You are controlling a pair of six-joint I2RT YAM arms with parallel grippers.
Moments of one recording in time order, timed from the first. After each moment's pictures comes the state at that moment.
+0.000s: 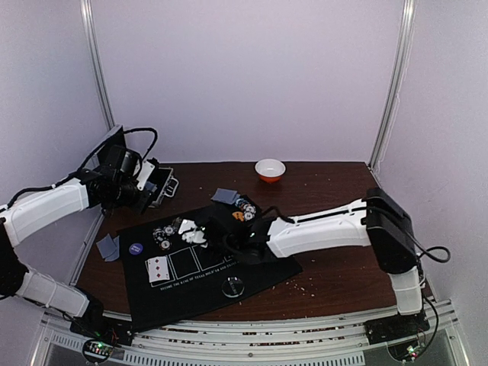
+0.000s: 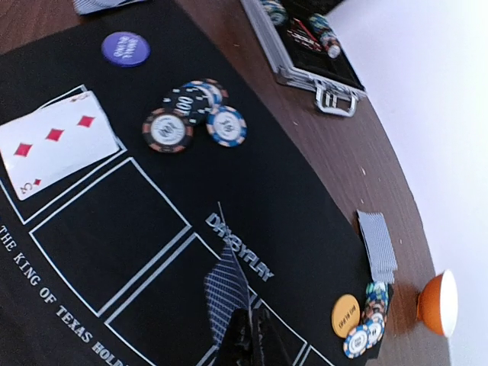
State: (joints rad) left arm -0.41 1.29 1.00 -0.52 -0.29 0.20; right arm 1.20 2.13 1.58 -0.09 0.42 -0.38
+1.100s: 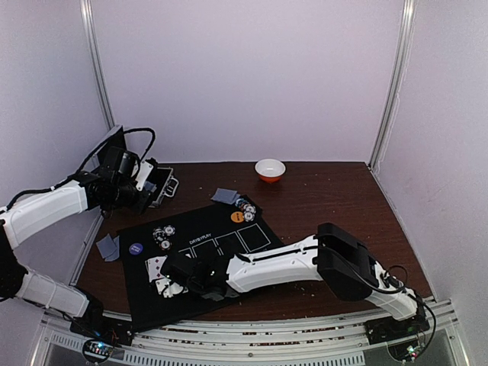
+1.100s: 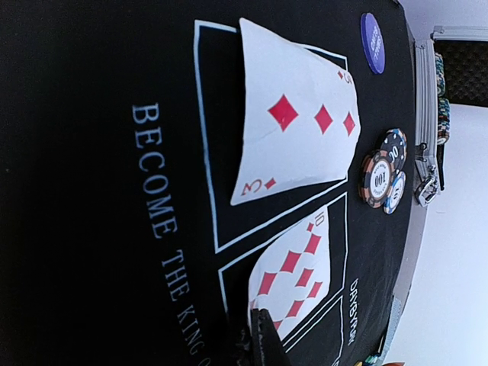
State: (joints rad) left arm -0.39 1.28 0.98 -0.49 -0.26 0.19; right arm 1.35 2.46 1.91 -0.30 0.47 -0.78
